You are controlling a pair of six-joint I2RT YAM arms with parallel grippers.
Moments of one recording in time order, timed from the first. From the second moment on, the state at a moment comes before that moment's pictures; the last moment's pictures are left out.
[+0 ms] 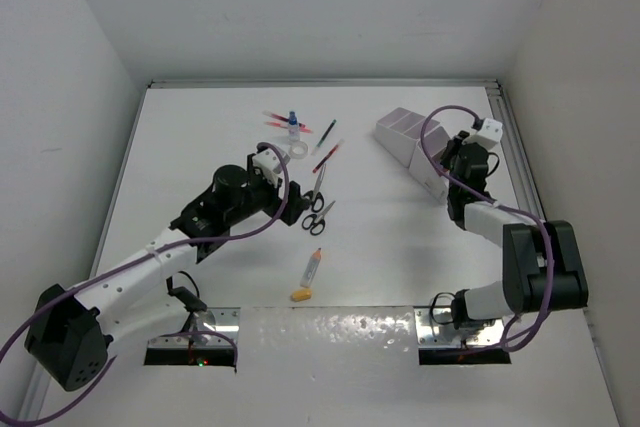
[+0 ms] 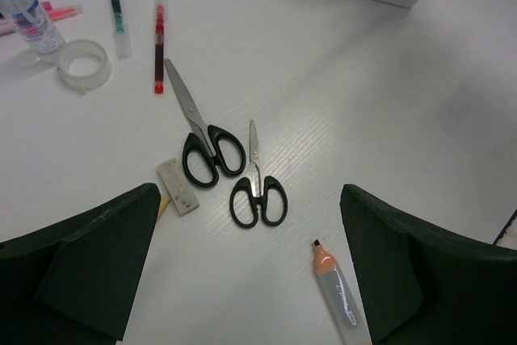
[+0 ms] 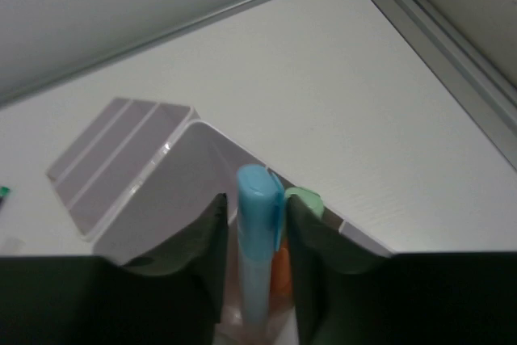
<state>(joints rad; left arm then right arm) -0.60 0.99 0.62 0.02 0.16 -0.10 0.03 1.42 0.51 0.72 0.32 0.26</state>
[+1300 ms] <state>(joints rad) -0.95 1.57 0.79 -0.36 0.08 -0.18 0.83 0.75 0.40 -0.25 0.75 0.74</state>
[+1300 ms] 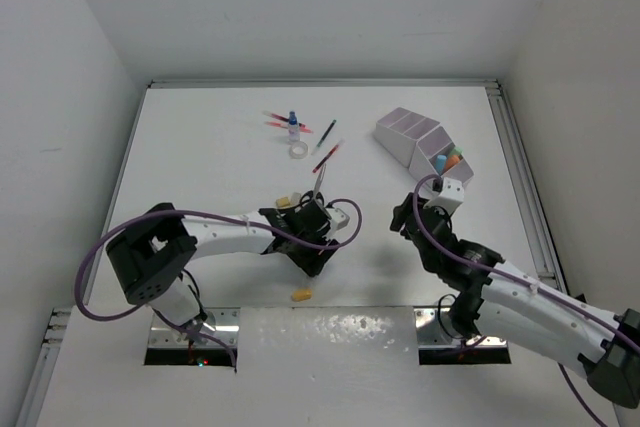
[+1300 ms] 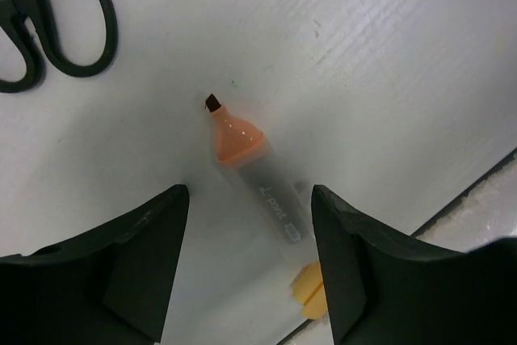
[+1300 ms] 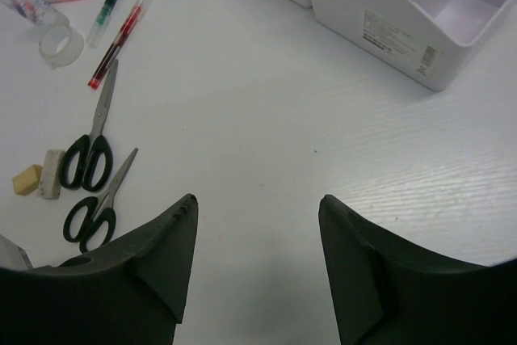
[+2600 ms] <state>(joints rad) -0.99 1.64 0.93 -0.56 -0.07 -0.23 0.90 0.73 0.43 -0.50 0.89 0.91</state>
